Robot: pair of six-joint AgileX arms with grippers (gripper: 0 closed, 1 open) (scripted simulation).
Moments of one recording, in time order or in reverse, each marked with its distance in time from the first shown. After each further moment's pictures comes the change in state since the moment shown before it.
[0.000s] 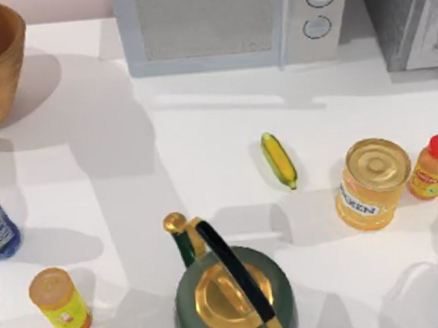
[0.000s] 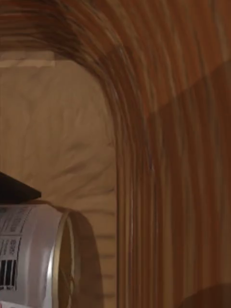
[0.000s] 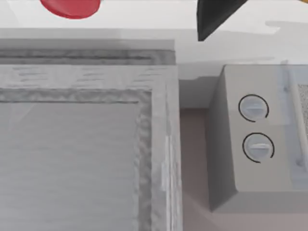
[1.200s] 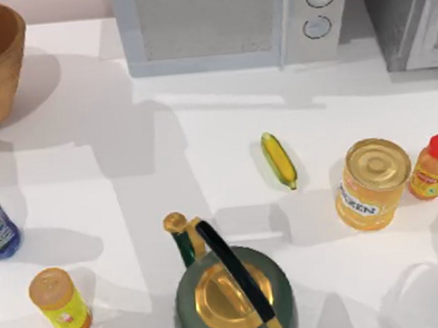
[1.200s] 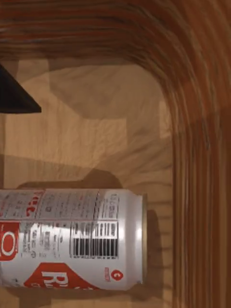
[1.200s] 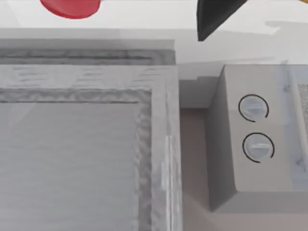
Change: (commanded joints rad) left arm 0.007 -0.094 0.019 -0.114 0.001 0.008; right arm 0.000 0.000 0.000 0.000 0.000 0.000
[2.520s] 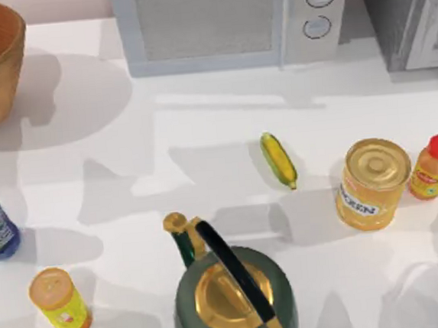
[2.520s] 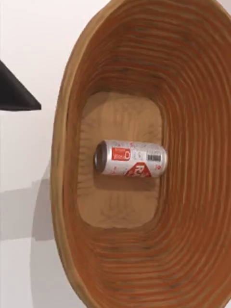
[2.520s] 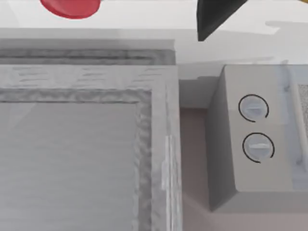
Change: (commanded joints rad) left arm -0.043 -0.983 -0.951 0.426 -0.066 -0.109; right arm 0.000 0.000 0.000 0.000 0.000 0.000
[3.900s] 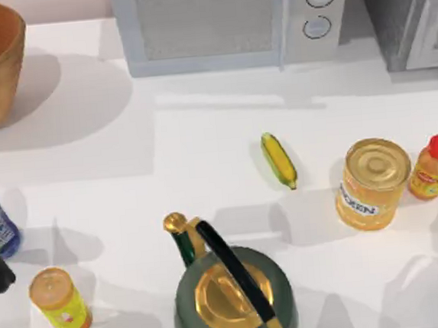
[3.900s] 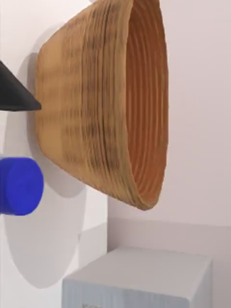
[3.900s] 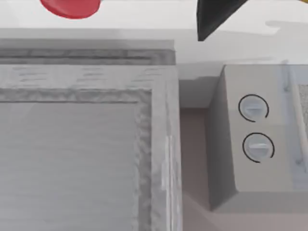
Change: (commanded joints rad) left arm -0.152 -1.598 -1.522 0.750 -0.057 -0.099; right arm 0.000 0.000 0.000 0.000 0.000 0.000
